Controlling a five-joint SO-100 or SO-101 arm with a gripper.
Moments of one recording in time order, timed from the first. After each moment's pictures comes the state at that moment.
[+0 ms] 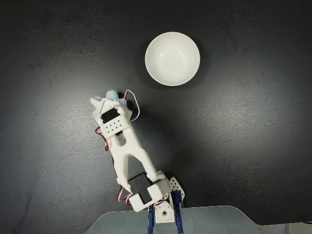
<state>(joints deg) -24.6 82.2 106.4 51.9 -41.8</state>
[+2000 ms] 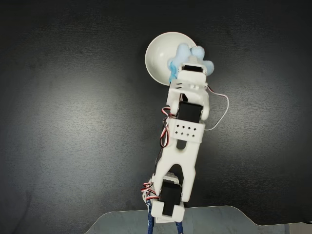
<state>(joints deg) 16.3 94.0 82.5 58.4 -5.5</state>
